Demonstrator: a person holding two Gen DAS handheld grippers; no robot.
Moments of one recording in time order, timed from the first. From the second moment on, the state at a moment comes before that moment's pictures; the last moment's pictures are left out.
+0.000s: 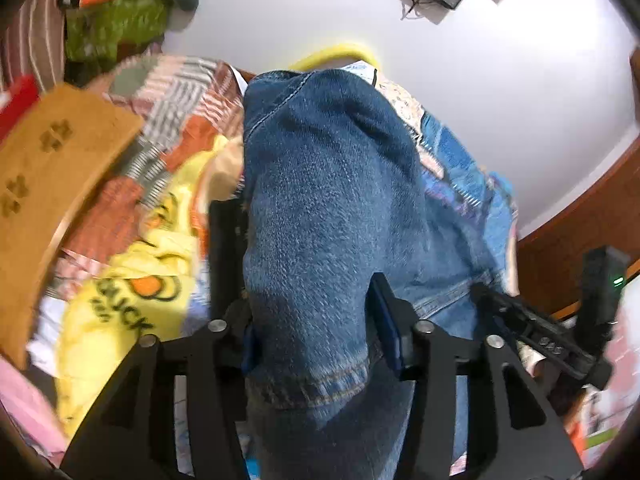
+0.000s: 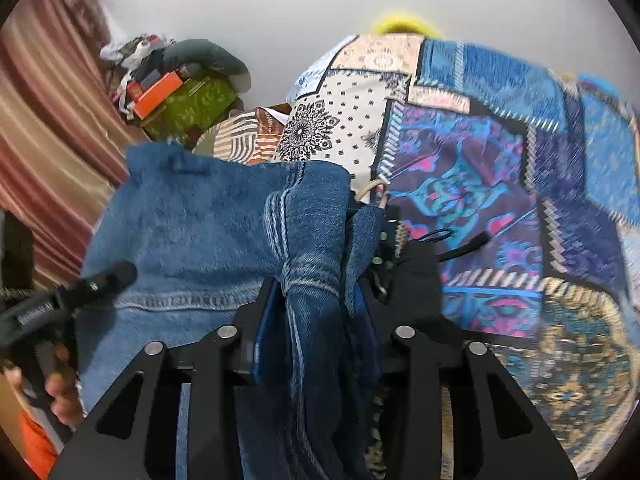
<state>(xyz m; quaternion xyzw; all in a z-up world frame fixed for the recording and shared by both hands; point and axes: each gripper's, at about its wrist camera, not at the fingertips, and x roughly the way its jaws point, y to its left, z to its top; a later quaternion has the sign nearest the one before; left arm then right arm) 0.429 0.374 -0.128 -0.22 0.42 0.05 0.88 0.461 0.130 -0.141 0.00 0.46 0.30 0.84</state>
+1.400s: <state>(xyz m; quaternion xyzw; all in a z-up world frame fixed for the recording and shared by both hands) 0.025 0.118 0.075 0.00 0.03 0.16 0.99 0.079 -0.025 0.068 -0.03 0.06 0.31 0.95</state>
